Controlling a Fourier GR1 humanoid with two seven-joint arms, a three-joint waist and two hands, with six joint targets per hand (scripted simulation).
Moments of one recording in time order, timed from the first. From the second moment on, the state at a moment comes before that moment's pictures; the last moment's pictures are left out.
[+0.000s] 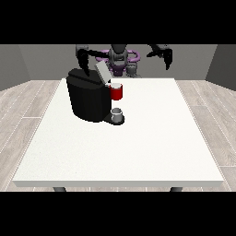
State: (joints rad) left arm -0.29 0.03 0.15 -1.30 -0.13 -0.28 -0.10; right arm -0.58 -0.17 -0.18 -1.08 -0.05 0.01 0.11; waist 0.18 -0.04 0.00
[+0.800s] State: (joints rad) left arm -0.24 0.09 0.15 -1.40 -0.12 -0.24 -0.09; right arm -0.72 -0.17 -0.12 -1.02 -0.01 0.02 0.06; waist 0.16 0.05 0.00
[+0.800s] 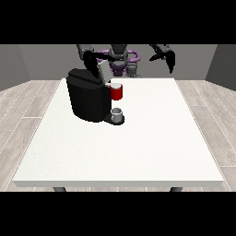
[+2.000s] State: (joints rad) left arm -0.31 0.08 0.10 -1.41 -0.11 -0.26 -0.12; right arm -0.89 -0.27 -0.08 -1.06 0.17 -0.07 0.32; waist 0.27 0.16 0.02
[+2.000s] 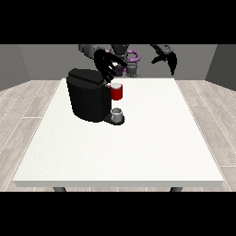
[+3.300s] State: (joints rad) left arm -0.48 0.08 0.05 -1.45 -0.08 -0.33 -0.09; right arm -1.18 -0.26 -0.07 -1.10 0.20 -0.08 0.27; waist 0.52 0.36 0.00
